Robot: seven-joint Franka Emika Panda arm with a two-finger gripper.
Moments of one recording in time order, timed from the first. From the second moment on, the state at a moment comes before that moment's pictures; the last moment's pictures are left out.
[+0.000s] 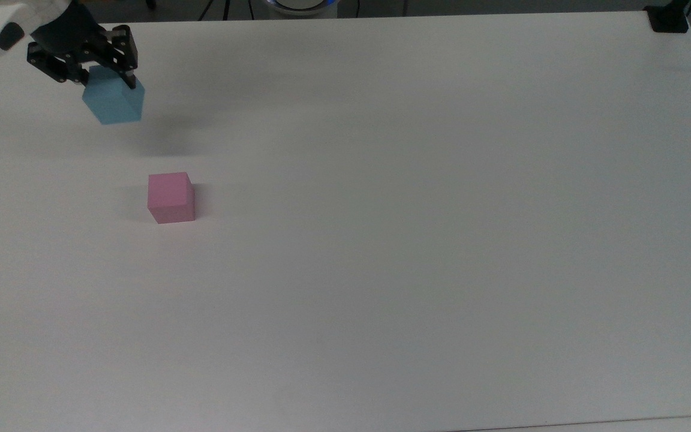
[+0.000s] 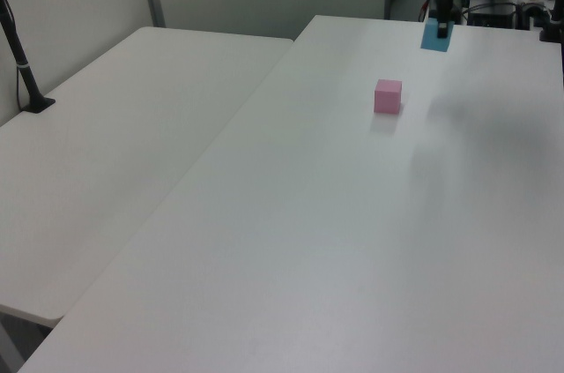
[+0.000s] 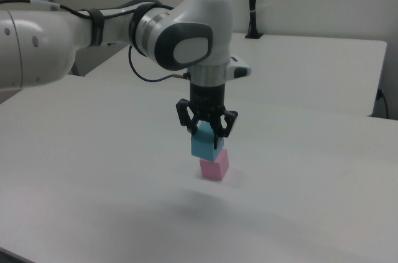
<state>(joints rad) -0.32 0.22 -0.10 -1.62 0.10 1.73 -0.57</state>
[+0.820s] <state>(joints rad) -0.20 0.40 -0.10 -1.55 0.04 1.91 -0.45</state>
